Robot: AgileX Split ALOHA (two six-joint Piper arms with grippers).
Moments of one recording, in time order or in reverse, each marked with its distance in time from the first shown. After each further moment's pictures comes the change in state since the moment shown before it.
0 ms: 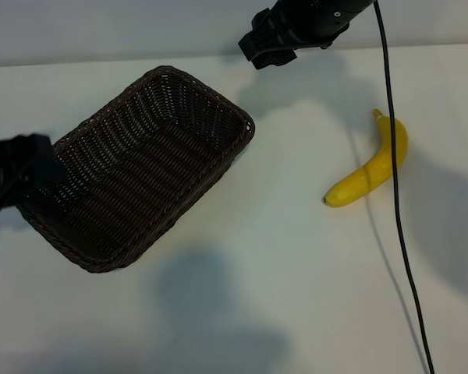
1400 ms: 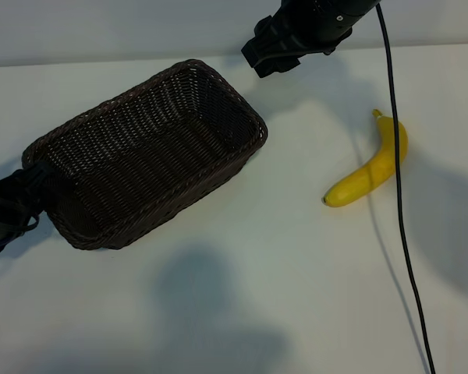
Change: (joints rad) left arm -0.002 0.210 0.265 0.128 -0.555 -0.372; right arm 0.000 0.000 0.000 0.000 0.044 0.000
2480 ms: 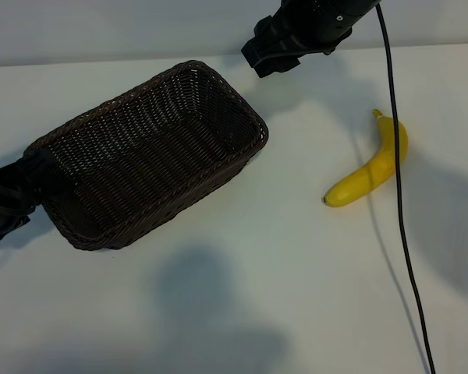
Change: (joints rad) left arm -0.001 -0.040 -0.072 -0.077 0.105 0.110; right arm 0.000 0.000 0.000 0.000 0.000 0.000
